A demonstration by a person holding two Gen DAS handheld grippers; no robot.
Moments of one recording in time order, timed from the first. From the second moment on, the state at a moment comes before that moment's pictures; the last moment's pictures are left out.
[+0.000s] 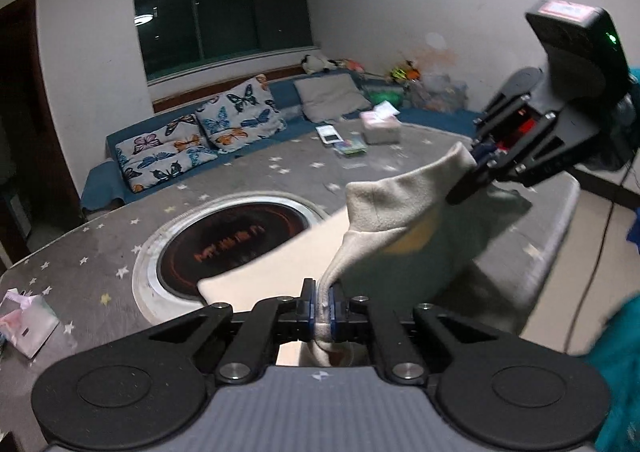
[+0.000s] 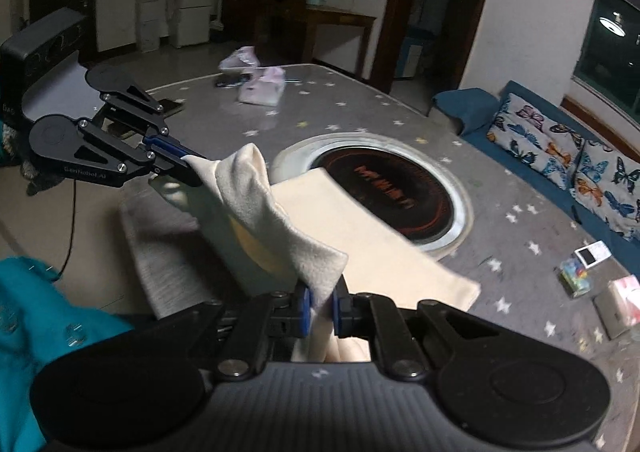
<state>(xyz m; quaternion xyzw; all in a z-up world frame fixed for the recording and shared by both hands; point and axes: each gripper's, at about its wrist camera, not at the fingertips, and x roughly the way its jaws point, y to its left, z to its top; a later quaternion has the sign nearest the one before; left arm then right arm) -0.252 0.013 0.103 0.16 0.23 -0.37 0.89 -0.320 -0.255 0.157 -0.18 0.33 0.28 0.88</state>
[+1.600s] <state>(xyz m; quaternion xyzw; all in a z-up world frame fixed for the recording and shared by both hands) -0.088 -0.028 0.032 0.18 0.34 -0.32 0.87 -0.146 -0.287 0.058 -0.06 0.42 0.20 0.89</state>
